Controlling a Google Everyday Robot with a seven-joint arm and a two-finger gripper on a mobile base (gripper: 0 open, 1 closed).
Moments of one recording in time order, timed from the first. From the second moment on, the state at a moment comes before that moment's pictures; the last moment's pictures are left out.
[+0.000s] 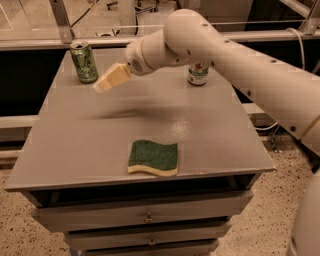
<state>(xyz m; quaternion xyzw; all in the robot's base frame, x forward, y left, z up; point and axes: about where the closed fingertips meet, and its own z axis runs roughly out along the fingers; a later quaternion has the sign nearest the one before) 0.693 0.107 0.911 -0.49 0.70 0.22 0.46</state>
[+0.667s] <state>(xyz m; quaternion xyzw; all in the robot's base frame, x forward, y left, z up) 0.749 0.162 0.899 -0.45 0.68 0.27 0.51</state>
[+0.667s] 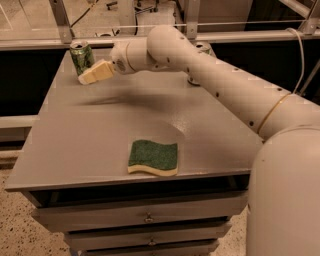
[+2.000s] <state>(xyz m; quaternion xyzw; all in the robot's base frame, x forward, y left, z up) 0.774 0.222 0.887 -0.42 0.62 0.33 0.57</state>
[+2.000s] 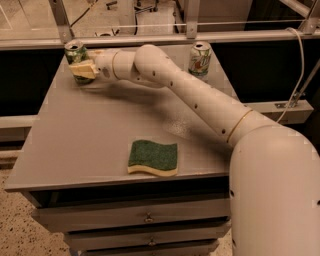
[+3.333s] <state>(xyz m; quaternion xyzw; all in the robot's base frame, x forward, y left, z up) 0.698 0.090 0.920 -0.41 0.68 0.28 0.54</state>
